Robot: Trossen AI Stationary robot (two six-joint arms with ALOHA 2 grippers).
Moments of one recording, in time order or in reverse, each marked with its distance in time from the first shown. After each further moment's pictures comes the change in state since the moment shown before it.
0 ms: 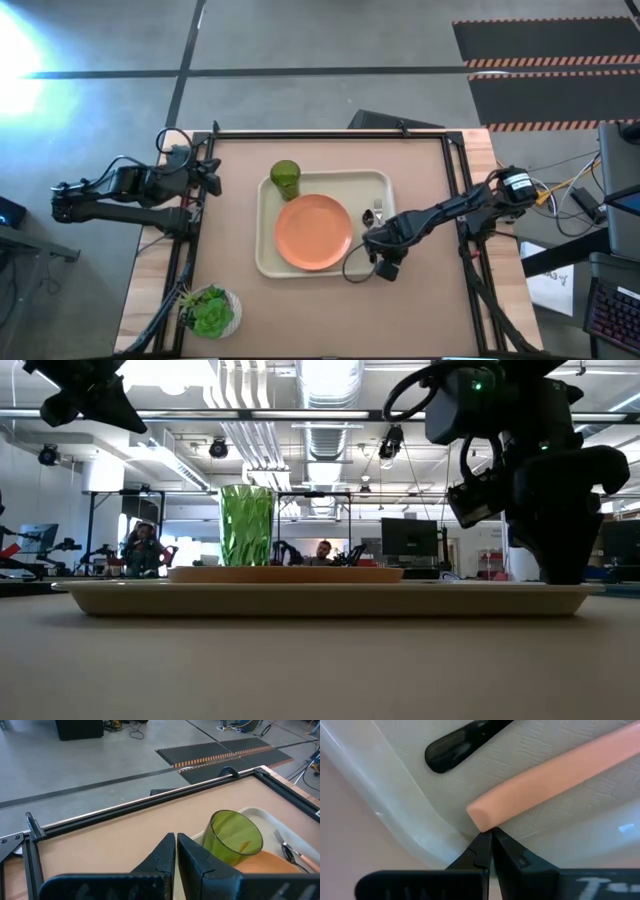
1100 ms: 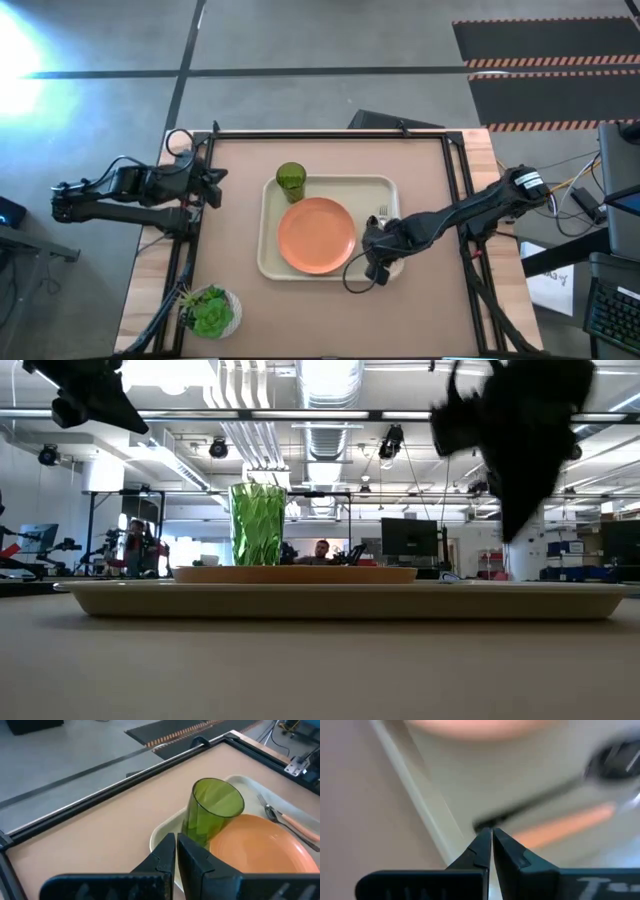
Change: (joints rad) left arm -0.001 0.004 0.000 0.004 0.186 0.140; right arm 0.088 -0.091 0.124 0.026 0.204 0.113
